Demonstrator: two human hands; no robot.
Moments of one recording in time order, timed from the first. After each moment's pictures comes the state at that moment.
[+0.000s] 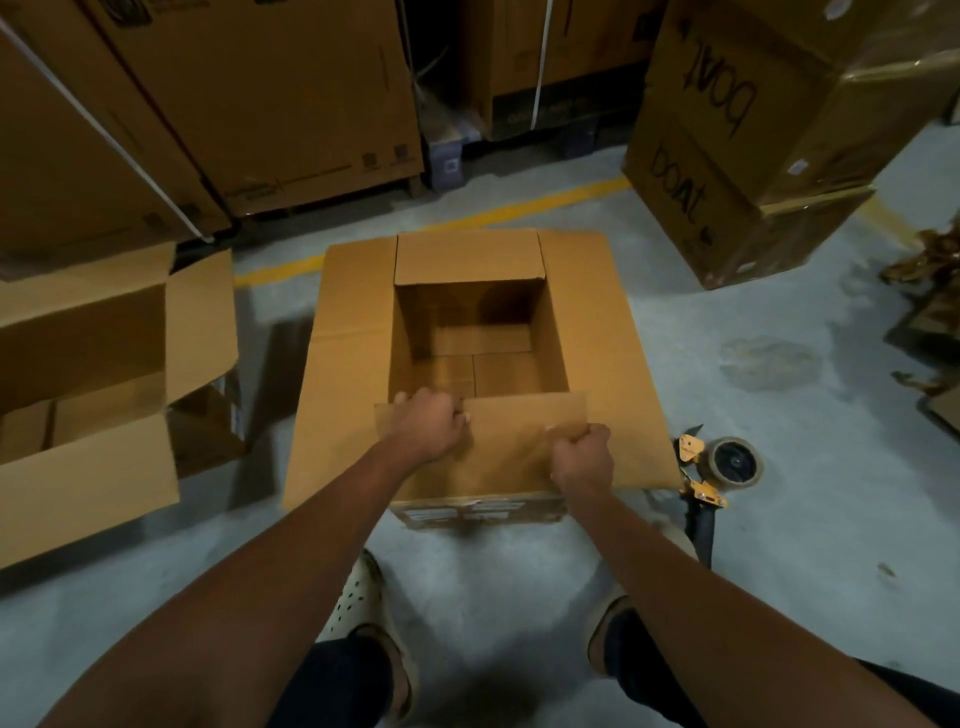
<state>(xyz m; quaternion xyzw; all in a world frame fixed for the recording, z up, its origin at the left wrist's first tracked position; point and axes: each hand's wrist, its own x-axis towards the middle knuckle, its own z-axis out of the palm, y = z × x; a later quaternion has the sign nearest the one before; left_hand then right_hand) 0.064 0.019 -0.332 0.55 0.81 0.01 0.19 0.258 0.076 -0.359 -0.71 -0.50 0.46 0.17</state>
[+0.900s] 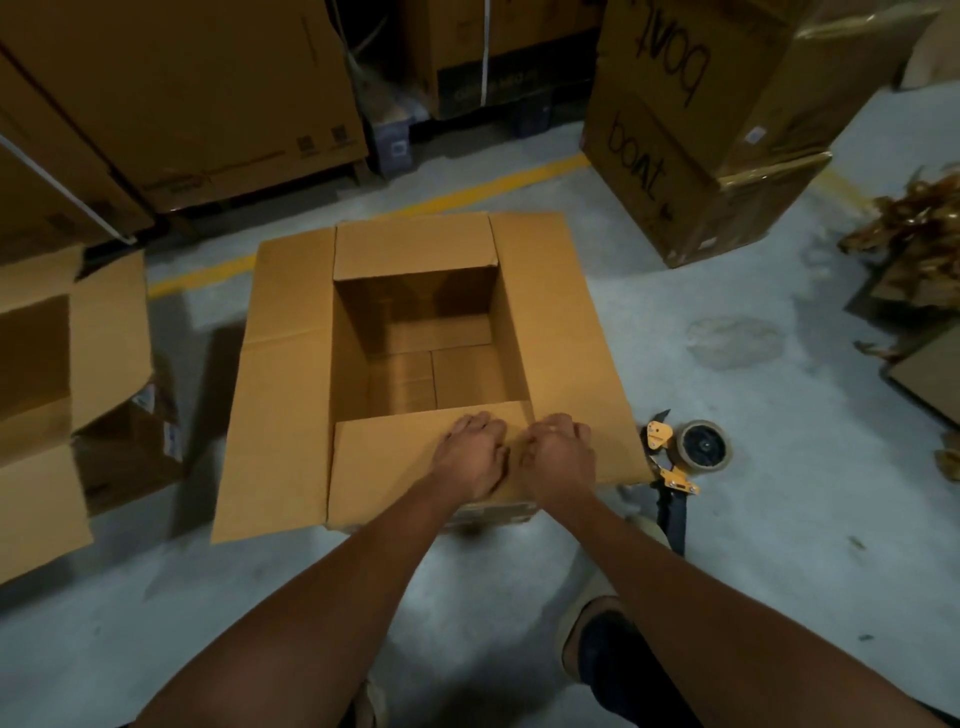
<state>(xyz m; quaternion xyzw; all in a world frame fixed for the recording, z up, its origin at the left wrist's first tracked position) 0.159 0.060 -0.402 0.60 0.75 0.05 0.28 0.290 0.105 -0.393 -0.58 -0.78 0.21 -0.04</state>
